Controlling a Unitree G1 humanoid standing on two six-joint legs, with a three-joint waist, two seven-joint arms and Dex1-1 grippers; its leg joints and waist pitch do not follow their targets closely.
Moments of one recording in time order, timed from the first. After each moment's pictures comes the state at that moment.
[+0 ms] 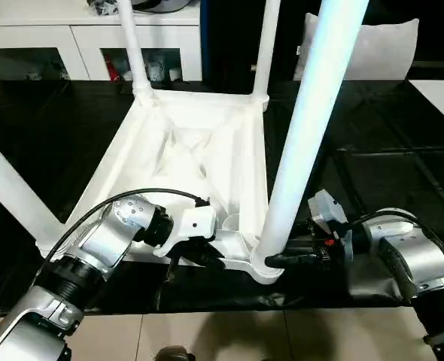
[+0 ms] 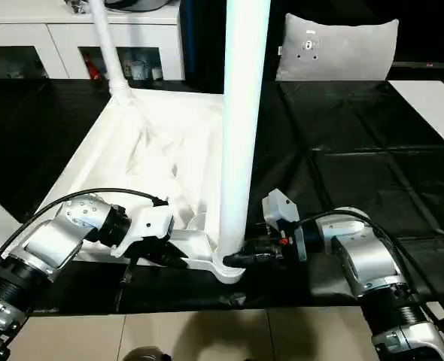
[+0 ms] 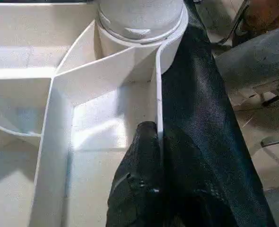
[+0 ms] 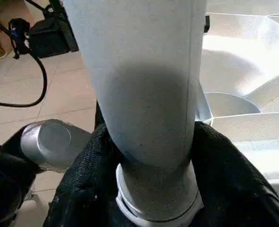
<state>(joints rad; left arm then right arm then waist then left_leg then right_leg) -0.55 0.48 -0.47 0.33 0.01 0.13 -1.38 -0.38 -0.52 0.20 0.28 0.29 0.18 1.45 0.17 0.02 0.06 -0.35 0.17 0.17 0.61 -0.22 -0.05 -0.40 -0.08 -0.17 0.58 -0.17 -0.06</state>
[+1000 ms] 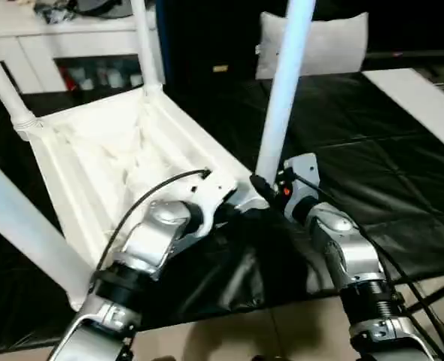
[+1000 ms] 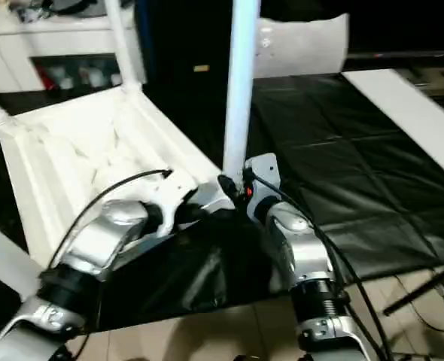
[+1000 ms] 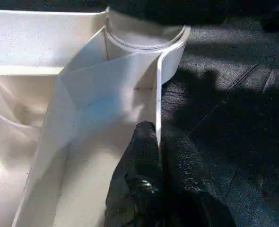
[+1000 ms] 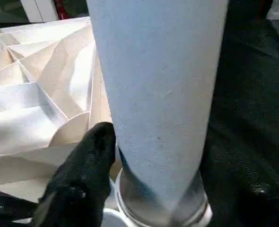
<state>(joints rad) -0.54 0.12 -0.28 0.30 0.08 0.57 -0.70 -0.45 -0.07 0.00 0.40 0.11 0.23 0.41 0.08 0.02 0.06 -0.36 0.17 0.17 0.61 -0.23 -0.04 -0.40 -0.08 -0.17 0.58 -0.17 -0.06</state>
